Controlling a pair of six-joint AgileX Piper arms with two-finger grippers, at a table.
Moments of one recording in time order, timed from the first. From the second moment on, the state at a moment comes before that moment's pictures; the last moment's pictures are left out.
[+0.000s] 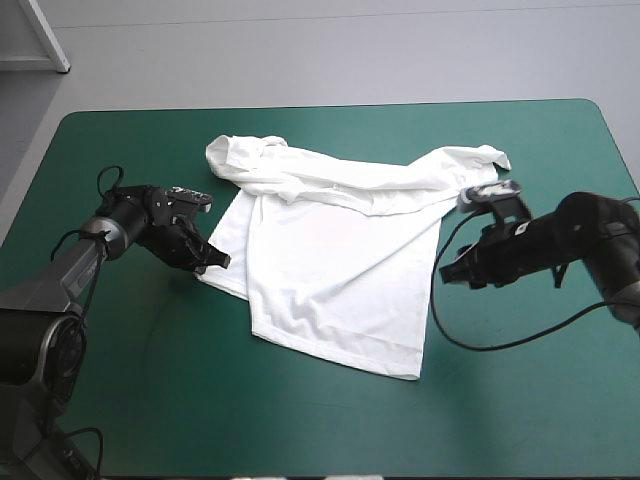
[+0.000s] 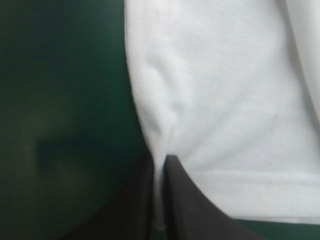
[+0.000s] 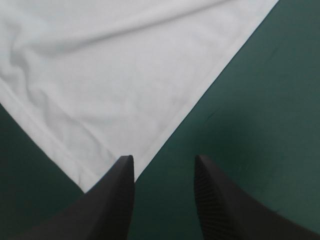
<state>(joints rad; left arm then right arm) -0.10 1.81 -1.24 -0.15 0.88 0.33 0.16 1.32 -1.13 0.41 1.07 -0.37</state>
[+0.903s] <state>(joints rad) -0.10 1.81 -1.23 -0.20 0.86 0.33 0.56 1.30 -0.67 0.34 0.67 0.11</state>
